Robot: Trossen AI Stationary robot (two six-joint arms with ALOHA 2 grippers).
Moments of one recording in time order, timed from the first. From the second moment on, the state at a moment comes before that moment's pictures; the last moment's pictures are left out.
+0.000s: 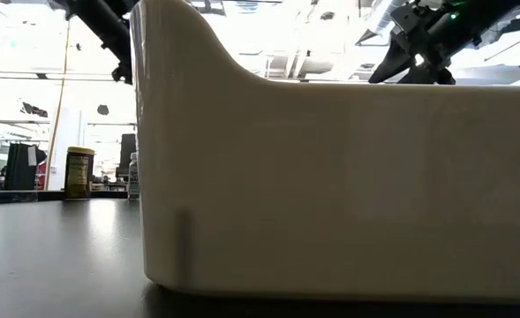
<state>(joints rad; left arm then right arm) 0.71 1.00 0.95 -0.46 -0.14 -0.04 0.00 0.87 0.68 -0.41 0.57 0.60</state>
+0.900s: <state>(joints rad) 1.02 1.80 1.62 -1.10 0.00 0.56 0.00 0.87 0.68 -0.49 0.55 0.57</state>
